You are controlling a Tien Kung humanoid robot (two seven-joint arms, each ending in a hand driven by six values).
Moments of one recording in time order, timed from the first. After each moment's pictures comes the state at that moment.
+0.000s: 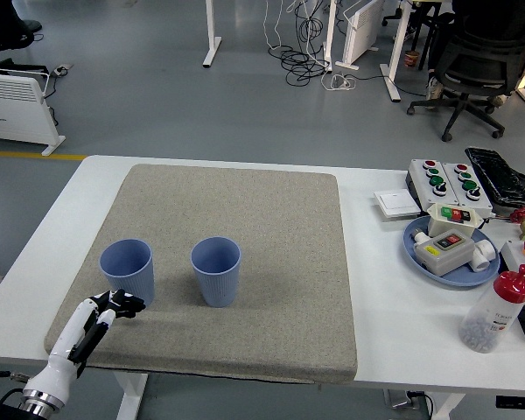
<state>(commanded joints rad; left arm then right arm) 0.03 0.29 -1.19 -1.34 1.25 0.15 -0.38 0.20 -0.18 0.02 0.25 0.01 -0.22 -0.15</state>
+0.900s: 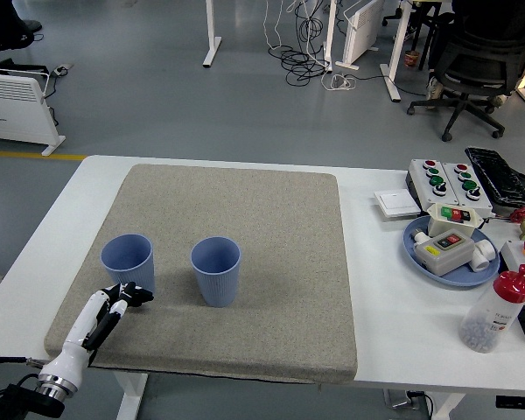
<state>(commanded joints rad) -0.10 0.26 -1.15 -1.17 1.24 0.15 -0.40 0.20 -0.18 0.02 0.25 0.01 -0.23 -0.15</state>
